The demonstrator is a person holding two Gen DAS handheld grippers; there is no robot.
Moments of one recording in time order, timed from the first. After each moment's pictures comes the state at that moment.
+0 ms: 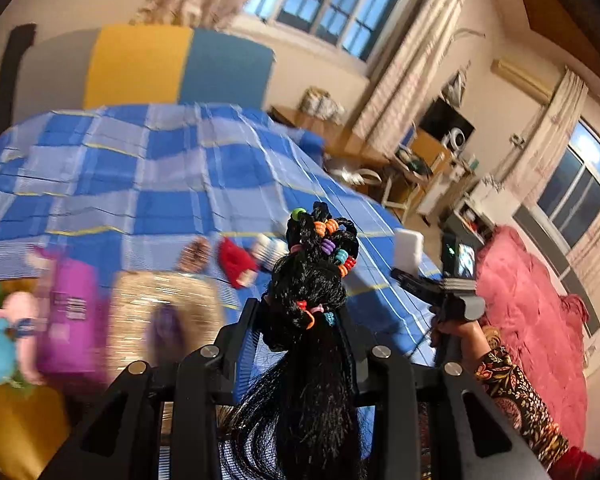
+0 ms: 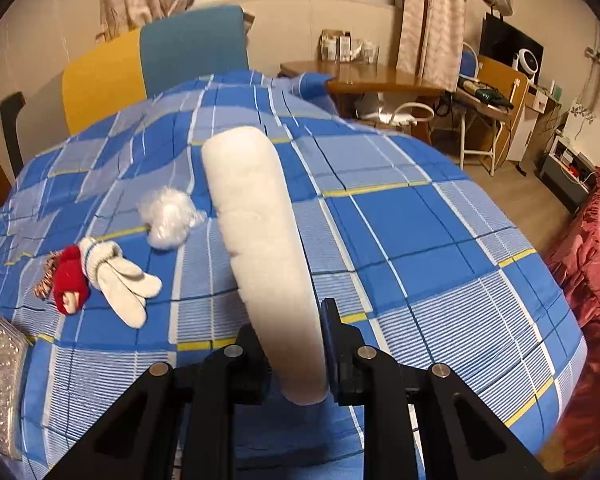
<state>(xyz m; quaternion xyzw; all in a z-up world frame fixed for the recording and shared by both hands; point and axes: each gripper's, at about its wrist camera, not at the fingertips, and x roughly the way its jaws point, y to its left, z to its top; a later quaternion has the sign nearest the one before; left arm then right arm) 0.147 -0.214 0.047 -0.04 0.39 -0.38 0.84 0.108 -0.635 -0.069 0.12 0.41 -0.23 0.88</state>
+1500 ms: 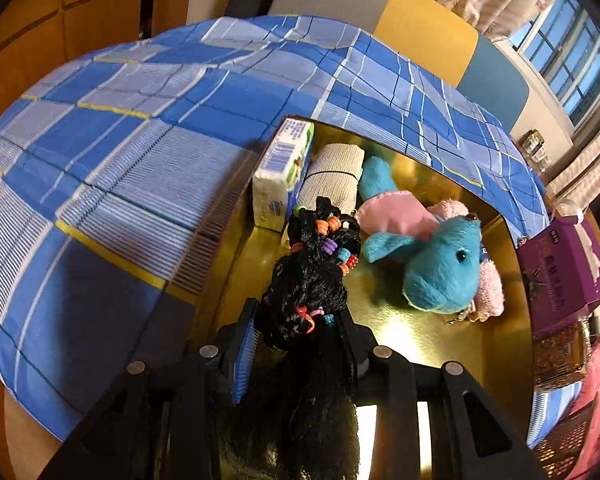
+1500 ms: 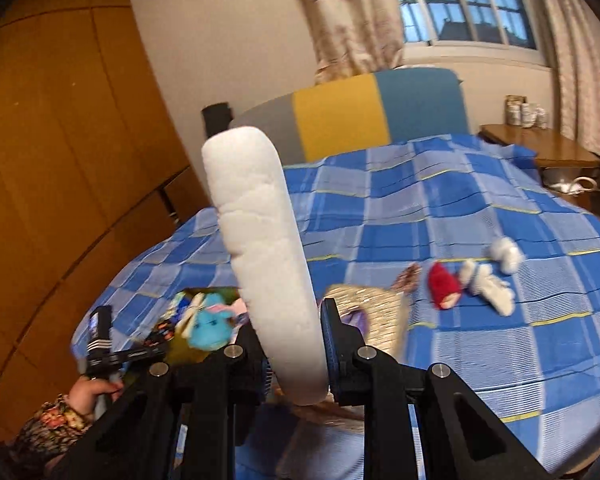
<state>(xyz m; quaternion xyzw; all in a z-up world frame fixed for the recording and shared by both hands) 0.243 0.144 -0.119 -0.11 0.50 -0.07 0.85 0.080 -0.274 0.076 0.14 0.31 0.07 0.94</state>
